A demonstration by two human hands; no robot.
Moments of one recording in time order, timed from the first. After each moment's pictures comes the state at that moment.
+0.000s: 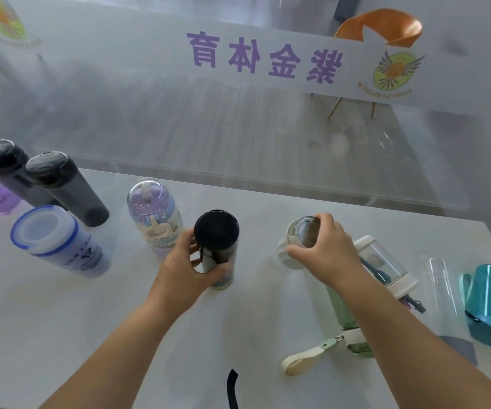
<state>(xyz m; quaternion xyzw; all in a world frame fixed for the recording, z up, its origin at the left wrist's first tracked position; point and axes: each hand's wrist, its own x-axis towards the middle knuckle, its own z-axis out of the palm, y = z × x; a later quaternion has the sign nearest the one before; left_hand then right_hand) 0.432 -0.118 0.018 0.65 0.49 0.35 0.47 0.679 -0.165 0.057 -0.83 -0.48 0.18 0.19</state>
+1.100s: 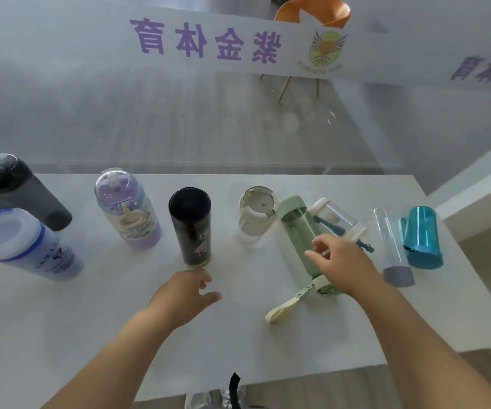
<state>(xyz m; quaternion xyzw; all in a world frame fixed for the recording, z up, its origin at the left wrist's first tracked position) 0.425 -0.161 -0.005 0.79 0.48 -0.07 0.38 0.699 -0.282 0.051 -0.85 -0.46 0.19 0.16</state>
